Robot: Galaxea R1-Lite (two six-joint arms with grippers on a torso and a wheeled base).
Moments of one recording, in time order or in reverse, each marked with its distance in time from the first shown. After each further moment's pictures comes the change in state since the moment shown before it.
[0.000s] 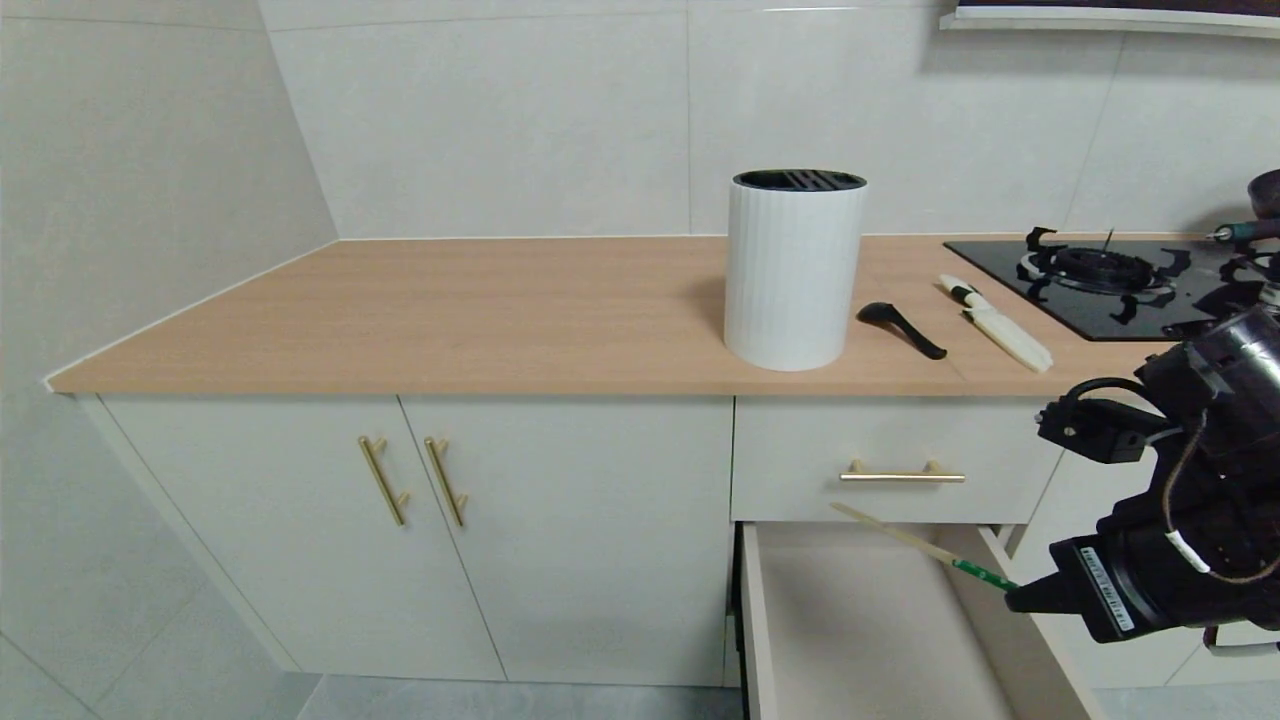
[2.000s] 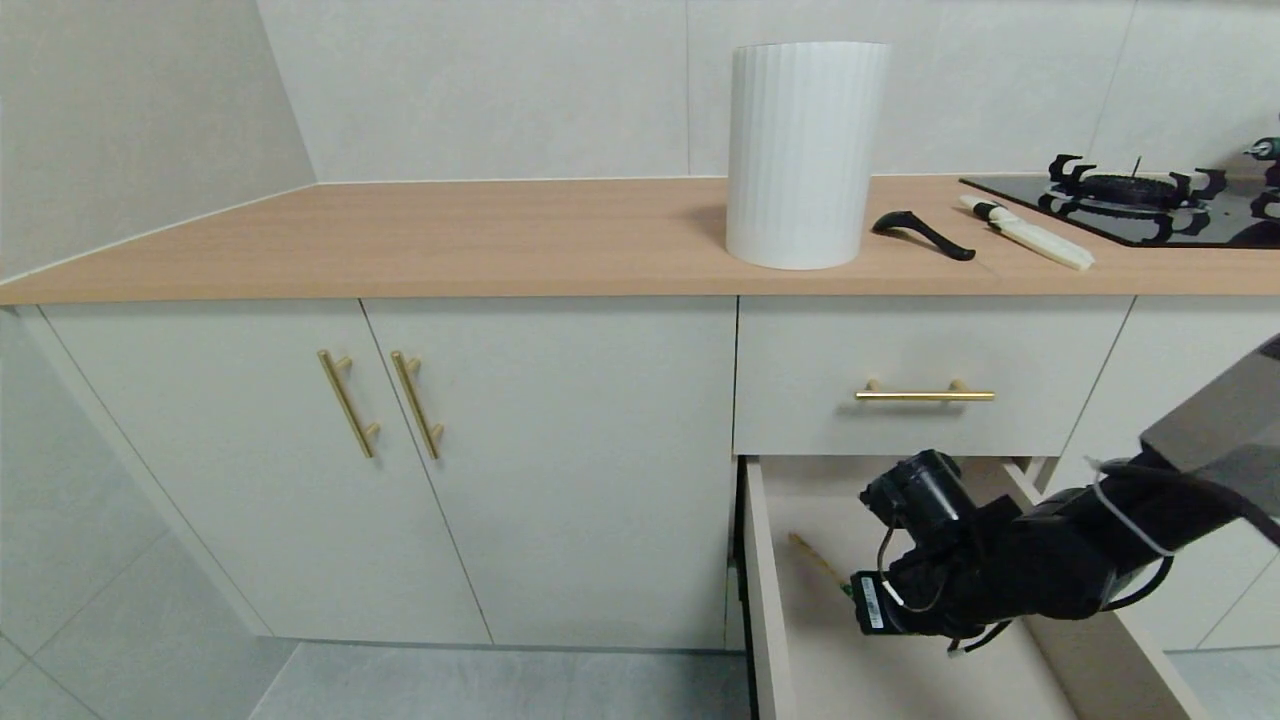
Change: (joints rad) left arm 0.000 0.000 0.000 0.000 0.000 0.000; right arm 0.043 0.645 0.098 -0.670 -0.116 0.177
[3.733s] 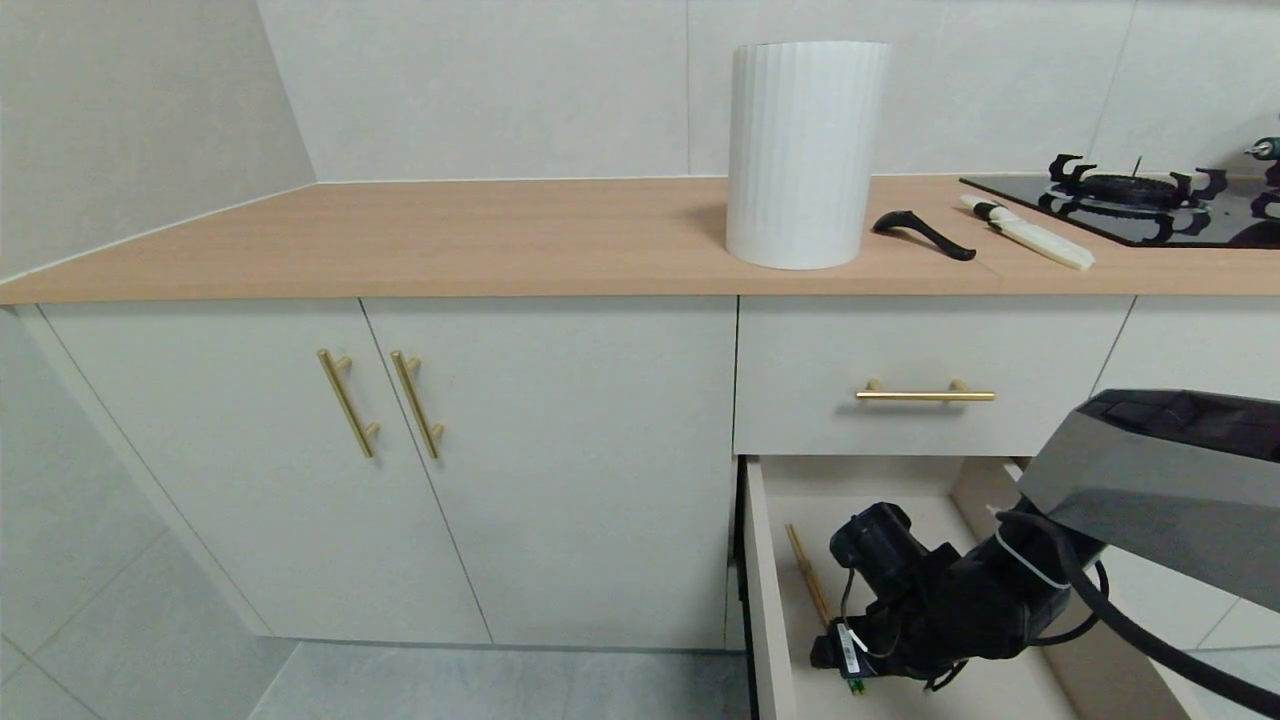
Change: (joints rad) left arm 0.000 0.000 0.000 0.000 0.000 0.000; right arm 0.046 0.168 -0.008 -0.068 -0.087 0.010
